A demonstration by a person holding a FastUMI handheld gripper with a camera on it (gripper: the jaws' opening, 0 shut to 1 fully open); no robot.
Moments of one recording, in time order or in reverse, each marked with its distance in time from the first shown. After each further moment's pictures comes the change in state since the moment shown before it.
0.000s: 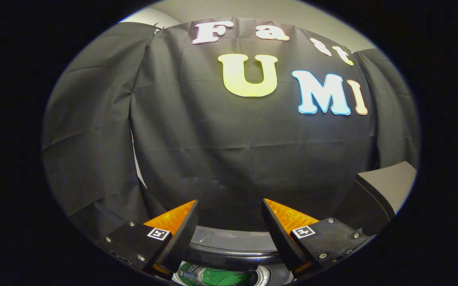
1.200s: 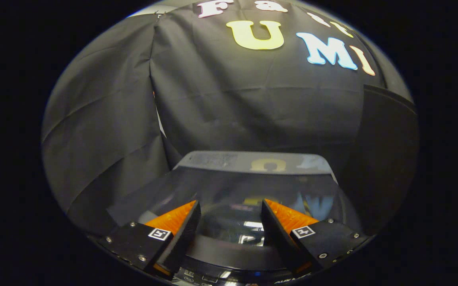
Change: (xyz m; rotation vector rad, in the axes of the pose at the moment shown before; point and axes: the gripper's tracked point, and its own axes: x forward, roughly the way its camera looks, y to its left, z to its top) arm -0.068 0.029 -0.186 0.034 0.276 0.092
